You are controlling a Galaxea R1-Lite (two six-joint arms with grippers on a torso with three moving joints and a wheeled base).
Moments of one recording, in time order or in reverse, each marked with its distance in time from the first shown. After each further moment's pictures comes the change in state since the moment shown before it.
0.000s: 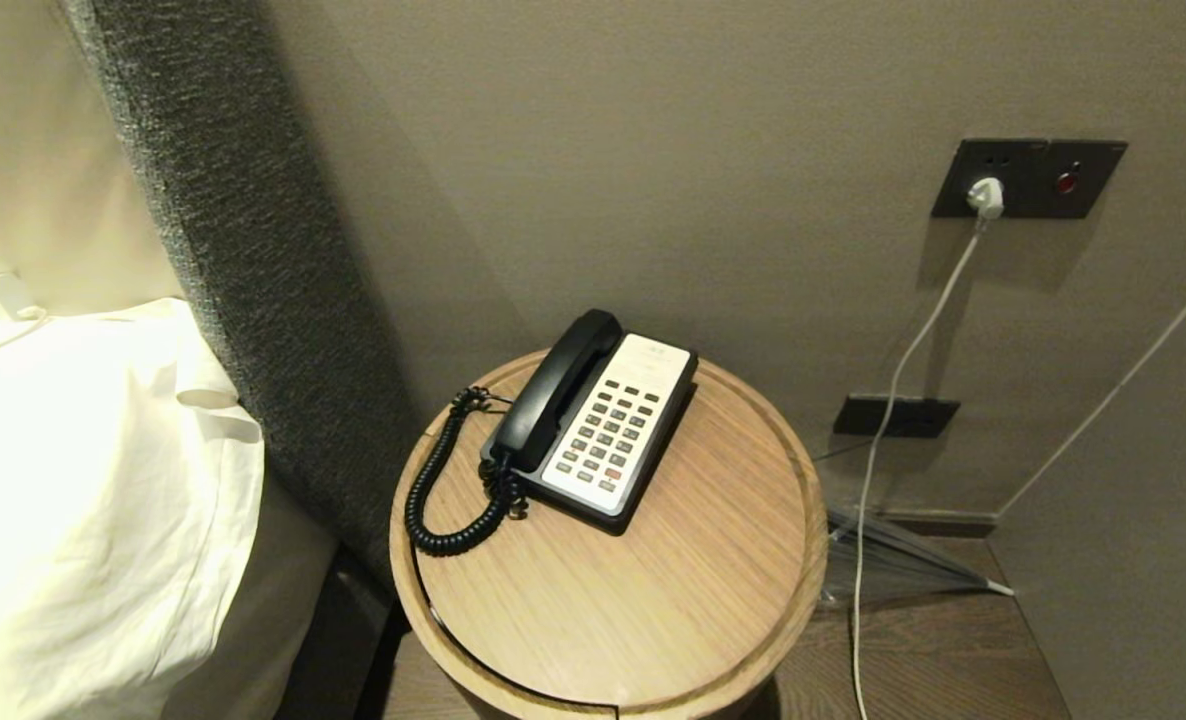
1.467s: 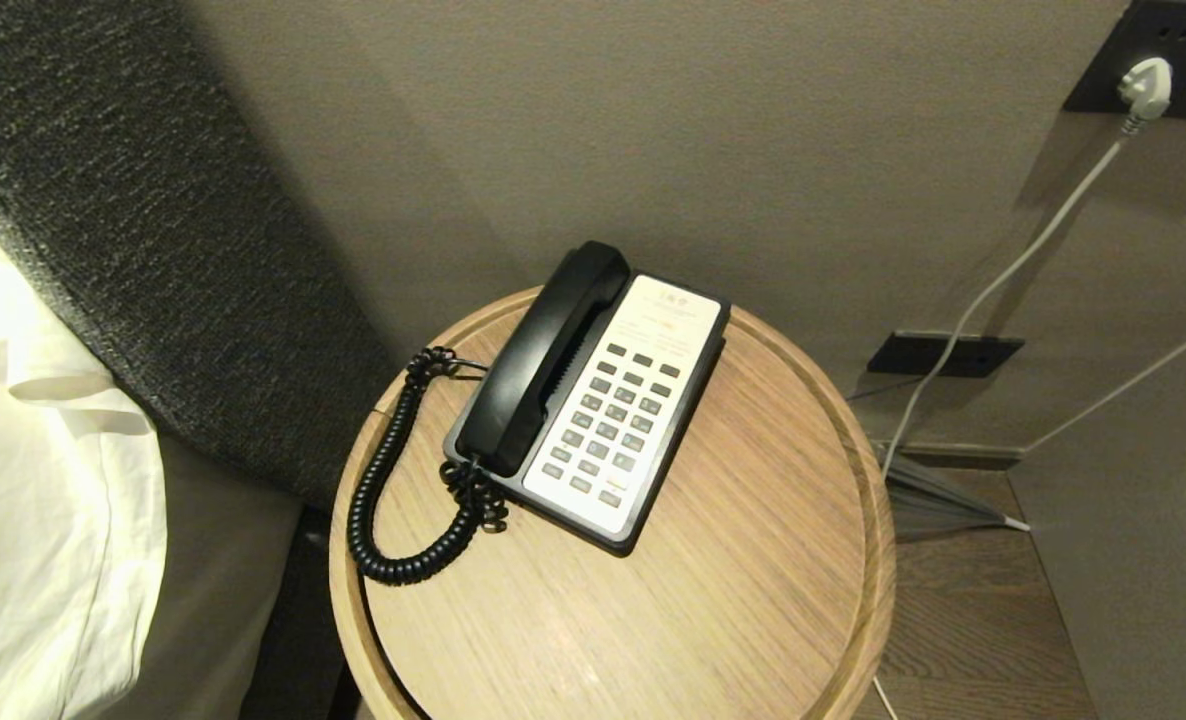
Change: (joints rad) left arm 0.000 0.000 0.000 0.000 -0.001 0.017; right arm 0.000 0.000 0.000 0.000 0.000 0.000
